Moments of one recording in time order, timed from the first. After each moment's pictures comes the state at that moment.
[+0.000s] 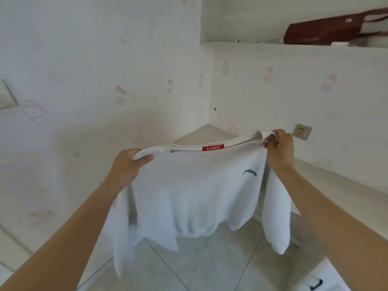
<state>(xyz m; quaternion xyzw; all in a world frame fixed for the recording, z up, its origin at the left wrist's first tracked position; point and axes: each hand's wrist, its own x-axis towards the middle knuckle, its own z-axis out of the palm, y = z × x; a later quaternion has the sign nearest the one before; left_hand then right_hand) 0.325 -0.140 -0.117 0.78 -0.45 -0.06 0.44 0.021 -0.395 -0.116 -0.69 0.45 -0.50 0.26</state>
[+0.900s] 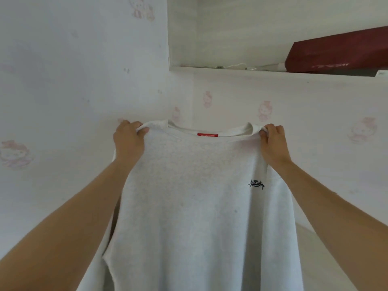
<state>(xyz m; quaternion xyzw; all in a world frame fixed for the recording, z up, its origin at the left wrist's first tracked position) 0.424 -0.637 -0.041 0.81 -0.38 0.20 0.41 0.102 -0.834 -0.048 -0.78 0.42 -0.45 0.14</state>
